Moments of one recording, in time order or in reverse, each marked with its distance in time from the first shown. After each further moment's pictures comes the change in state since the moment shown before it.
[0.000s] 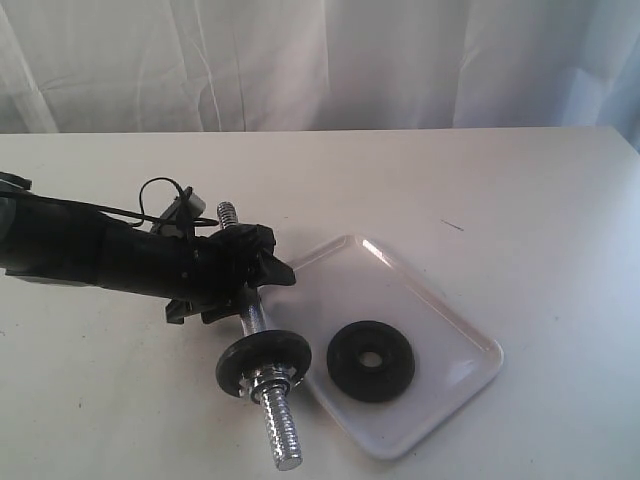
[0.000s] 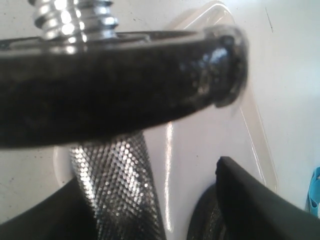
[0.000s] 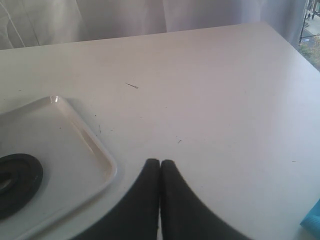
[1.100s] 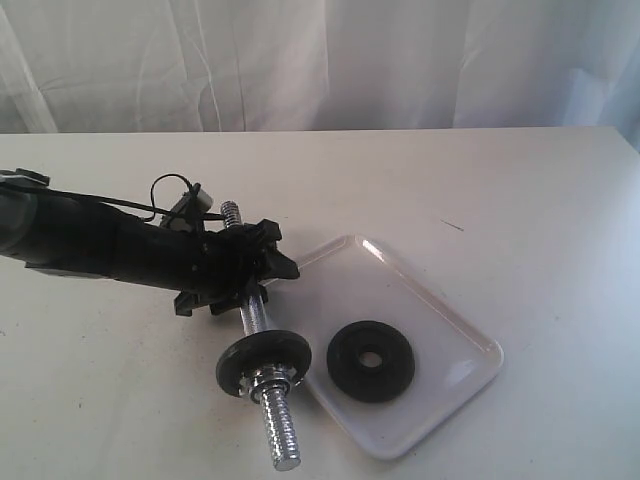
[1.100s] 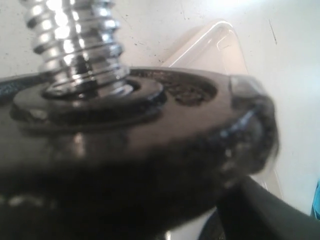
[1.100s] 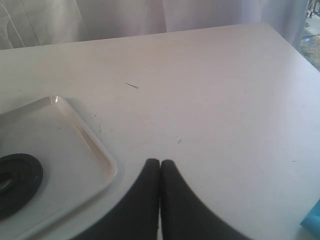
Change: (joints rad) left arm 0.000 0.057 -0.073 0.000 0.000 -0.006; right arm 0.000 0.000 0.000 0.000 0.000 0.000
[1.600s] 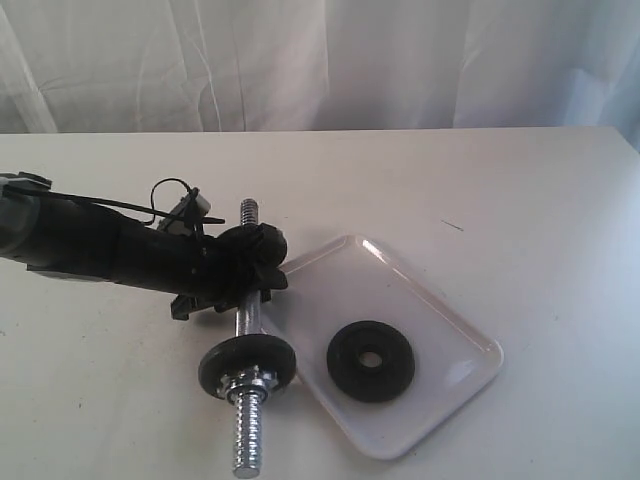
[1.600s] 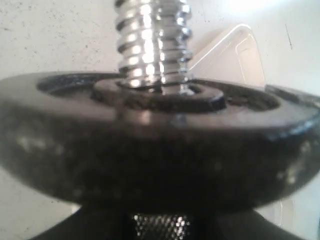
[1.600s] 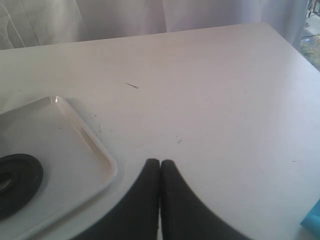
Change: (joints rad) left arm 0.000 0.012 0.000 0.000 -0.023 -0.008; right arm 0.000 0.000 0.000 0.000 0.000 0.000
